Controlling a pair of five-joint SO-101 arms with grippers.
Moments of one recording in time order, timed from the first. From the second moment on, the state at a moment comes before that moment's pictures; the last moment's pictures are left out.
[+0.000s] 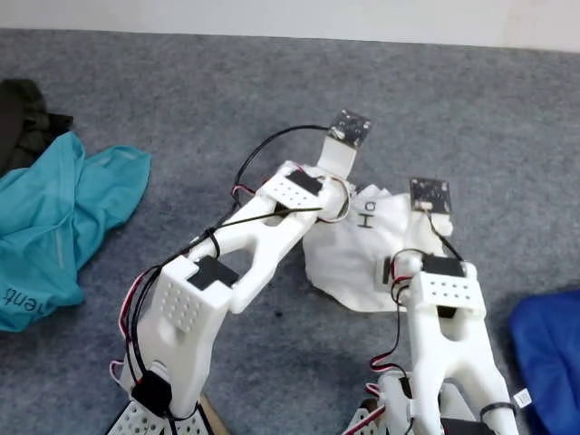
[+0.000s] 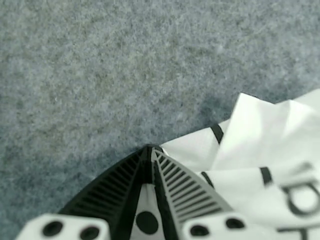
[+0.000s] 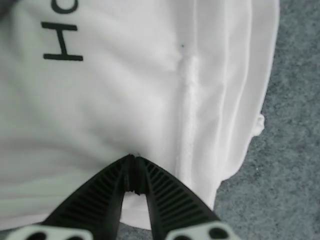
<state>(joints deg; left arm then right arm) 25.5 39.3 -9.8 38.2 5.5 1.7 -33.0 63.1 47.6 3.0</state>
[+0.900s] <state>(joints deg) 12.1 41.2 -16.9 41.5 7.5 6.1 -33.6 62.5 50.7 5.3</state>
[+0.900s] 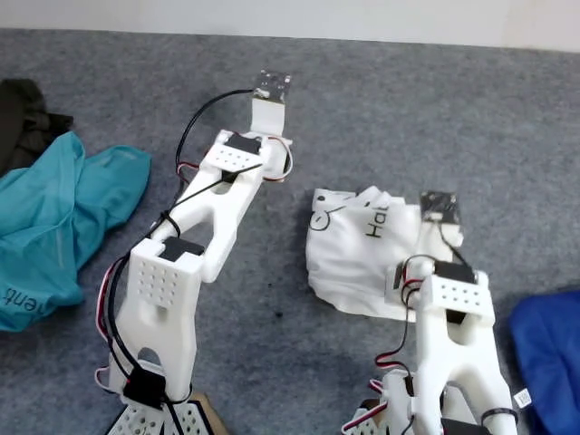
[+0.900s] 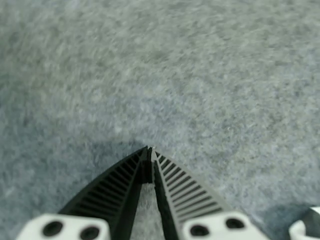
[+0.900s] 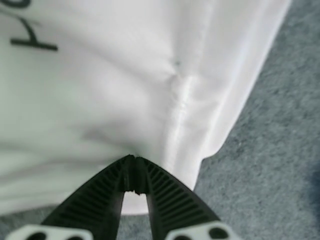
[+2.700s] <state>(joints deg) 24.0 32.8 -17.0 71.0 10.9 -0.8 13.6 17.6 54.5 2.6</state>
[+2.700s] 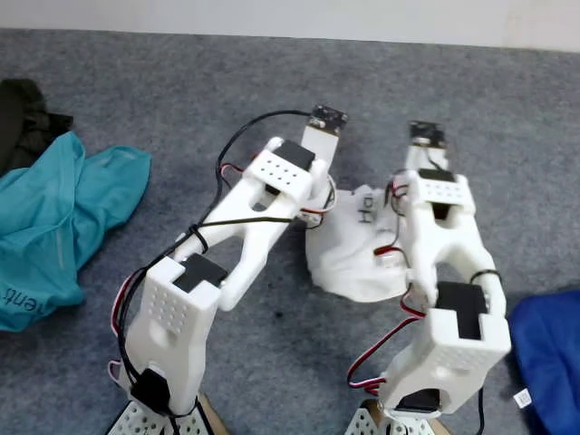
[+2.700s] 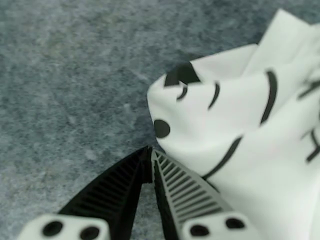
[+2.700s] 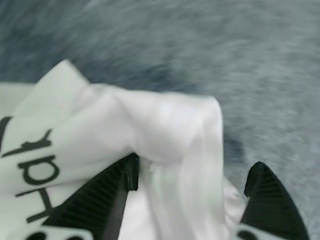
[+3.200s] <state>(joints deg) 22.7 32.8 -17.0 71.0 10.9 -0.9 19.0 12.4 57.7 4.7</state>
